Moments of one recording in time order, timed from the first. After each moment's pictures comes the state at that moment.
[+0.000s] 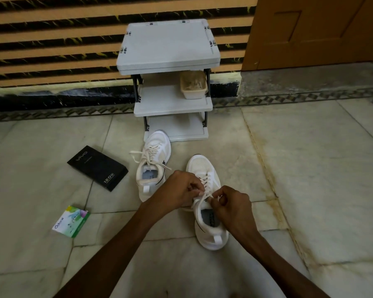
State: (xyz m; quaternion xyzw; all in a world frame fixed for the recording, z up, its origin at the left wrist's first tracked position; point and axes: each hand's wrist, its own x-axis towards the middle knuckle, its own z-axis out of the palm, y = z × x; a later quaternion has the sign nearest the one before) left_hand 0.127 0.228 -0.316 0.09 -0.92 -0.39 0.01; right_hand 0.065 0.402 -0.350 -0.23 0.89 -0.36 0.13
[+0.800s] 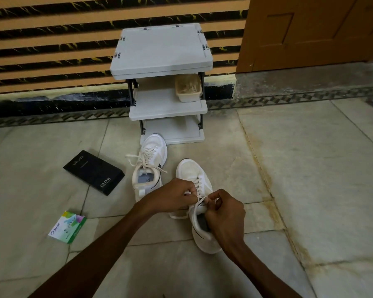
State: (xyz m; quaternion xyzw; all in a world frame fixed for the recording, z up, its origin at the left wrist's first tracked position) left_hand 0.128 0.224 -0.310 0.10 -0.90 -0.41 -0.13; right_hand 0.089 0.390 -0.347 -0.13 0.90 -0.41 0.08
